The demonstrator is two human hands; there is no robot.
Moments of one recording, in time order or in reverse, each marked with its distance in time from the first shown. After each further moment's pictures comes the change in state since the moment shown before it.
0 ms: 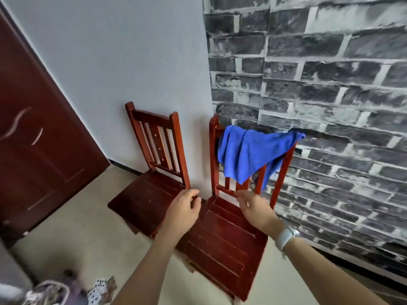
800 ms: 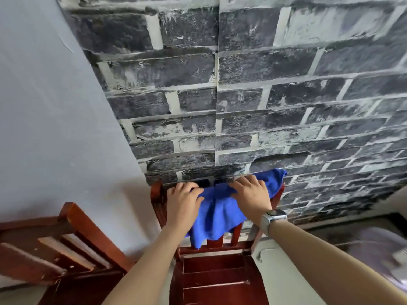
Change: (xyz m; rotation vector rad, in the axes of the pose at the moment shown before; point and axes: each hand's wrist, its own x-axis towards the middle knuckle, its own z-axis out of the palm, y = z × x) left_hand 0.367 0.036 0.102 0.229 -0.163 0.825; right_hand 0.253 0.046 -0.057 -0.688 0.328 0.419
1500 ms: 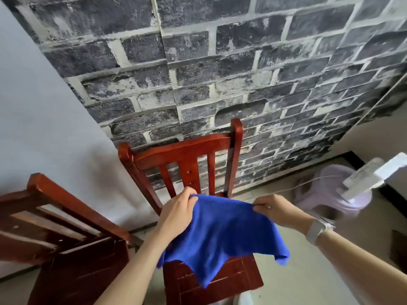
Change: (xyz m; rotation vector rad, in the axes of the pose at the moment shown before) left_hand -0.123 0.057 0.011 -0.449 -0.336 -0.056; right_hand -0.199 0.072 0.005 0.530 -0.439 0.292
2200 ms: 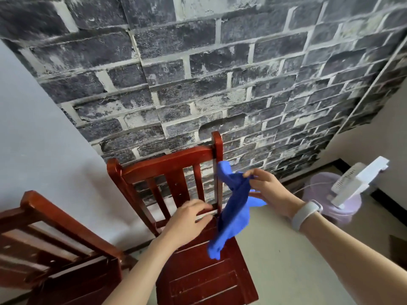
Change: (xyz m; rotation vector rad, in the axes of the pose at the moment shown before) left_hand -0.003 0.056 0.014 0.016 -0.174 0.227; right_hand -0.014 -0.018 -0.055 1.005 0.194 -0.027
